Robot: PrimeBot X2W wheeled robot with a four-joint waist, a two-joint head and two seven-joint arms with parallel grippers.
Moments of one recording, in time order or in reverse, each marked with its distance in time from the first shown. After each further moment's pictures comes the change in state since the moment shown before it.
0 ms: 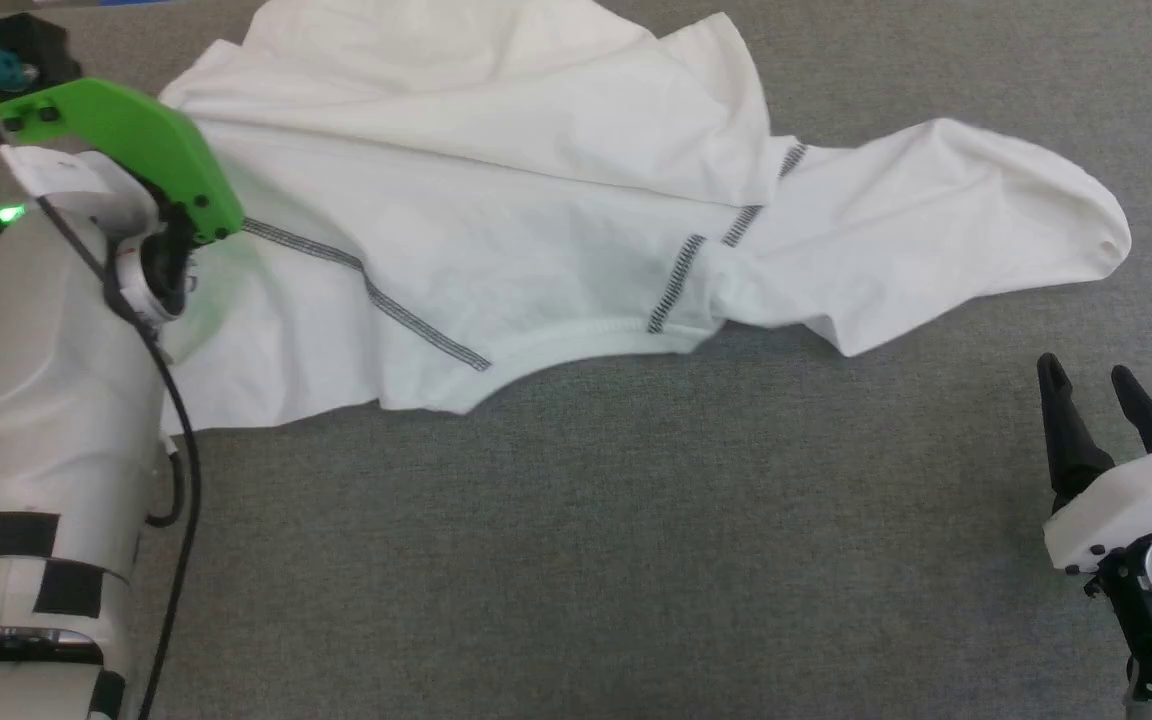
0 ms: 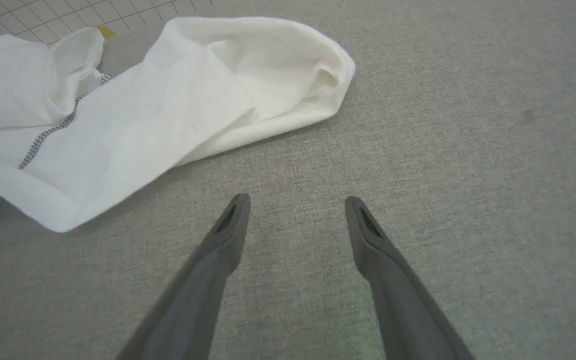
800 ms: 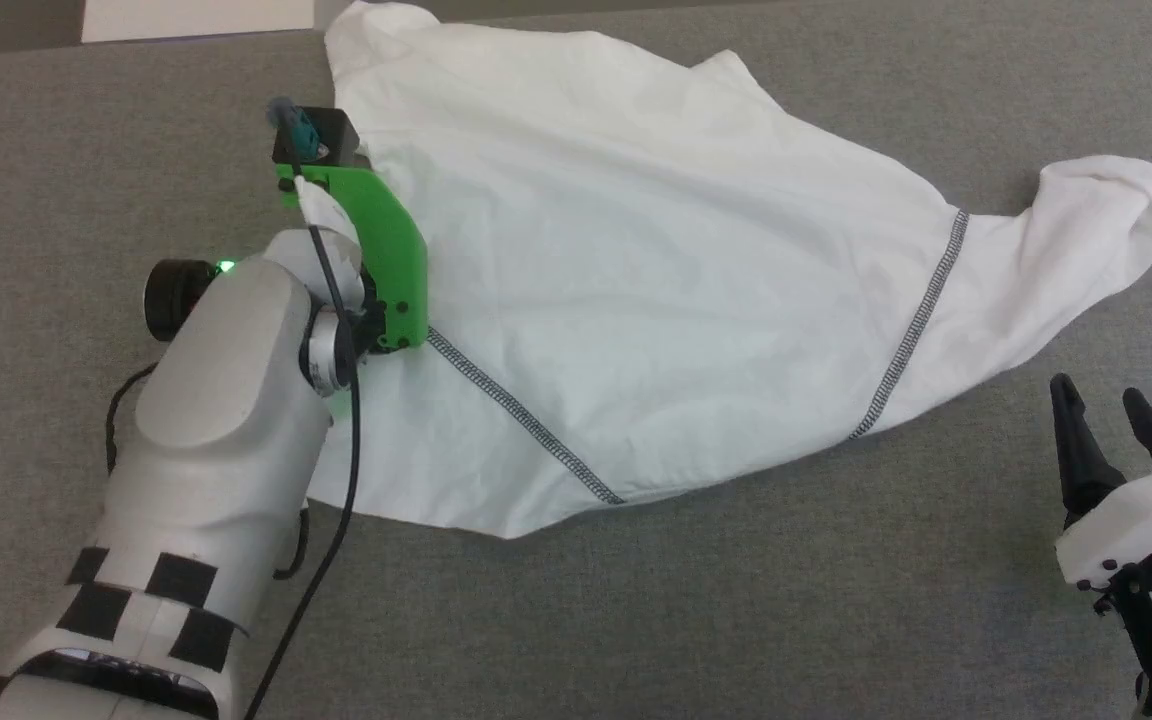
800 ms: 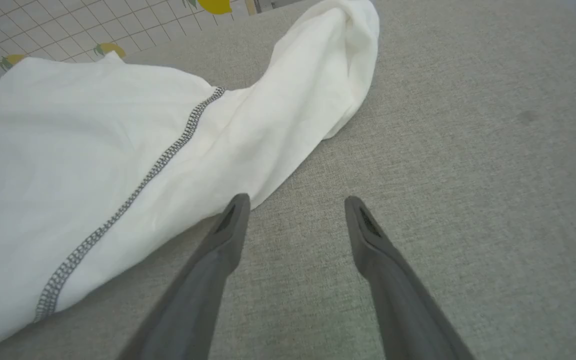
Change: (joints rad) left arm 0.081 -0.112 -0.210 -0.094 0.083 -0.068 0.374; right arm 0.022 0.000 -0.024 0.006 0.016 0.000 0.008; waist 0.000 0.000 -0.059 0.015
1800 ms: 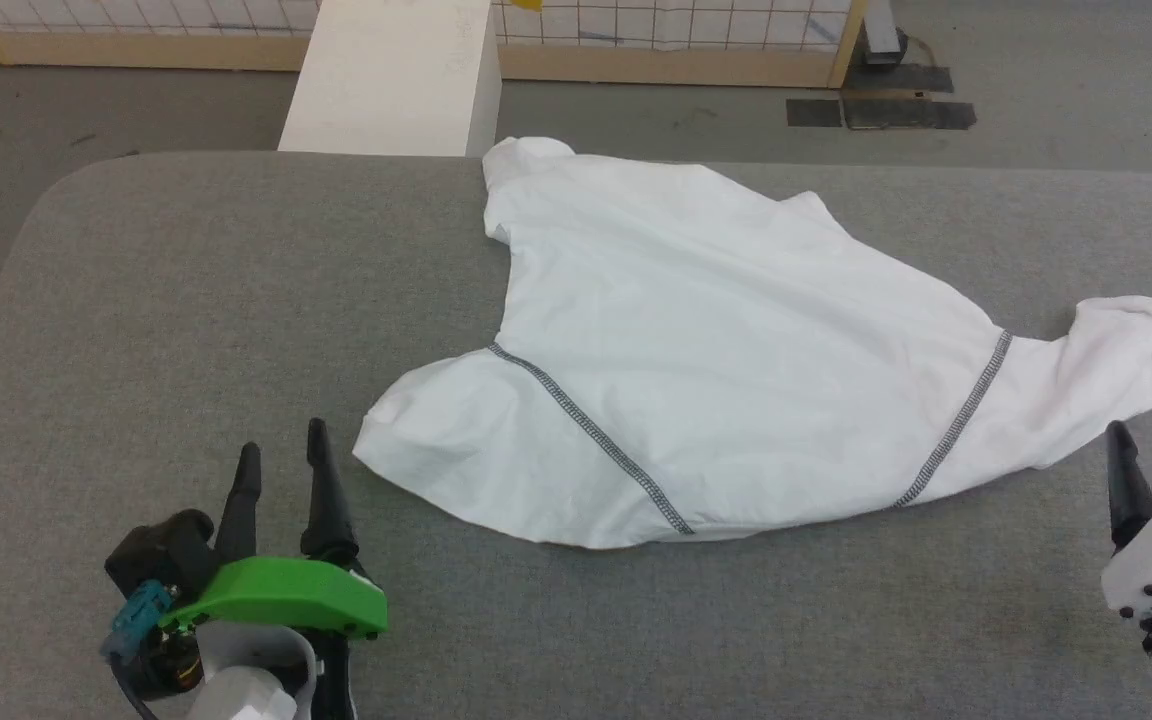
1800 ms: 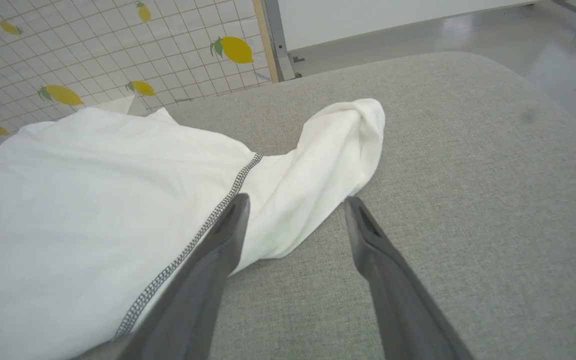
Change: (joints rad) left arm 0.813 -0.091 0.293 -0.595 -0.059 0.058 -0.897; right arm 0.003 -0.008 -0.108 0.063 -0.079 0.000 0.029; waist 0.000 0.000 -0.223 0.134
